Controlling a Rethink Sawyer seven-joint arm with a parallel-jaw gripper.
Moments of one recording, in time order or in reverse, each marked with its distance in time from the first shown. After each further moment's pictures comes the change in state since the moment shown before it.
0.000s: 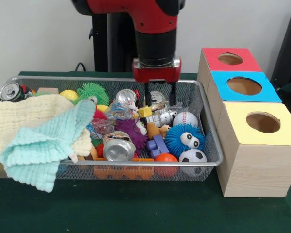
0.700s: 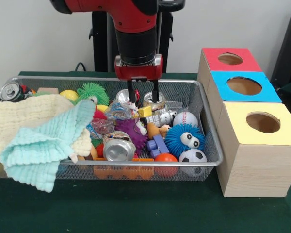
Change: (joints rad) arm -0.073 0.005 0.033 0.002 -0.070 0.042 0.000
